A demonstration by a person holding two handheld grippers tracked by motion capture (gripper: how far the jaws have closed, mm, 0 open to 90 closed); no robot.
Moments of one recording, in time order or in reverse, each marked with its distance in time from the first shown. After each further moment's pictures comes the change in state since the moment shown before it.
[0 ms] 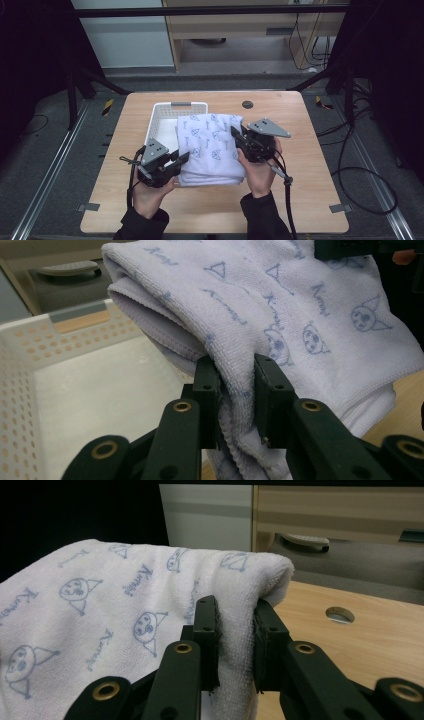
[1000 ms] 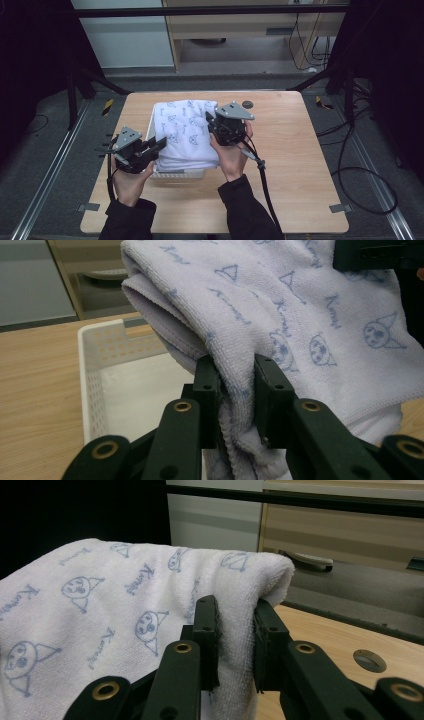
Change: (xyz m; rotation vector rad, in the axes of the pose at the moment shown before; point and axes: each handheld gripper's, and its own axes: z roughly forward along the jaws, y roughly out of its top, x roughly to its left) left arm 0.056 0.004 -0.012 -0.052 0.107 -0.091; right arm 0.043 0.030 0.055 -0.025 0.002 -0.063
